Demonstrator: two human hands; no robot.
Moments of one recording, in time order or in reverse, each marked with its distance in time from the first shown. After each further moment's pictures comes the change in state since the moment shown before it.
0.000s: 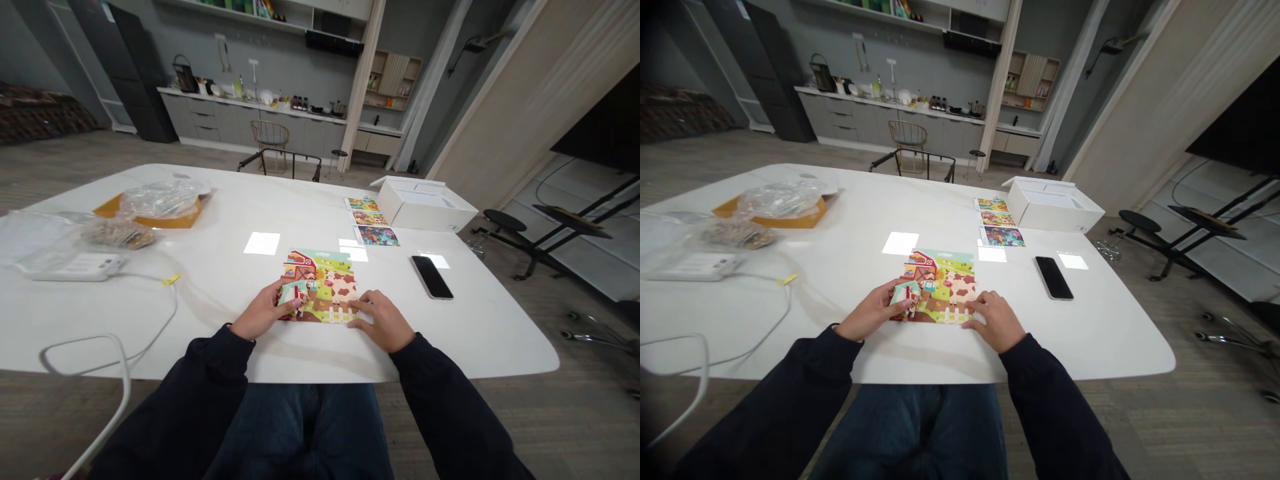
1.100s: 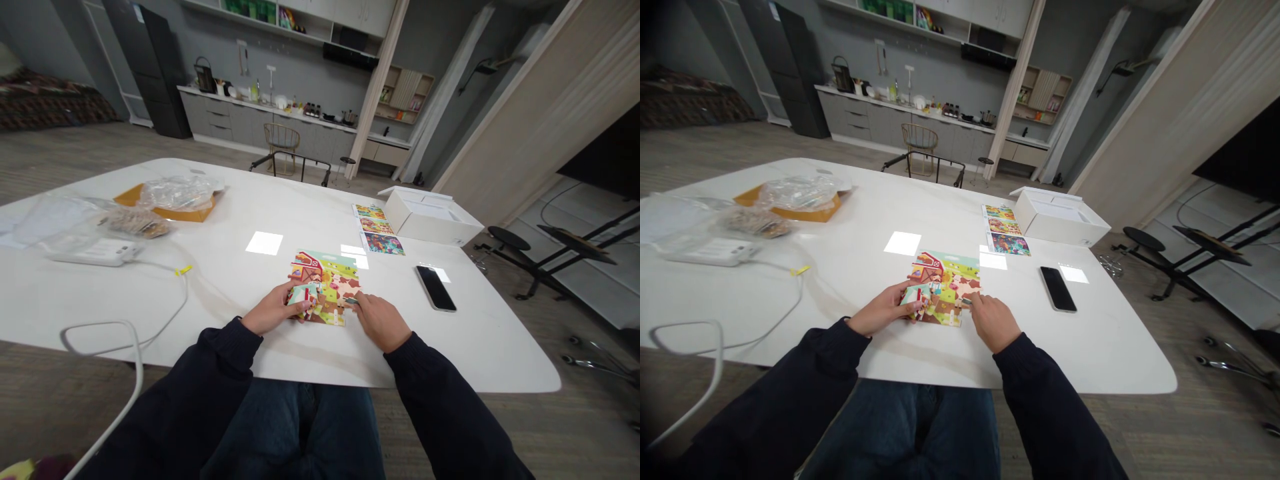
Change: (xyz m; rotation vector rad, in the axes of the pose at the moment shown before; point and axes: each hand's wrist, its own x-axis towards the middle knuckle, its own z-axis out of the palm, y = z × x) left_hand 0.003 -0.007 -0.001 -0.067 -0.099 0.023; right_hand 0.023 -0.021 -0.007 -0.327 -0.057 0.040
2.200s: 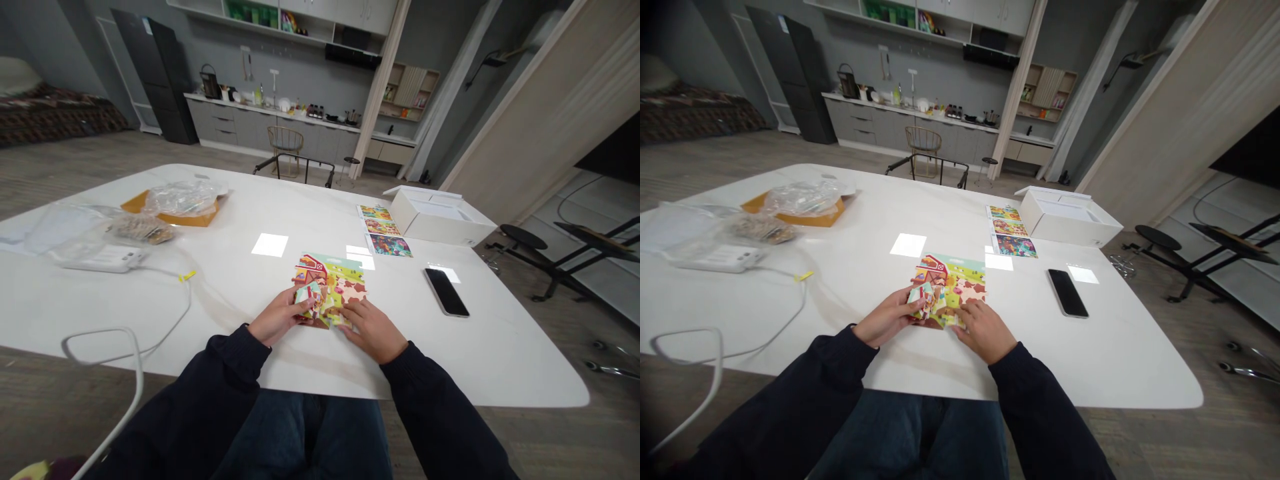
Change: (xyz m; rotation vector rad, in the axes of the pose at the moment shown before) left_hand 0.003 0.004 0.016 -0.308 0.037 -0.050; right_hand 0.011 -0.012 0.022 0.288 0.125 -0.273
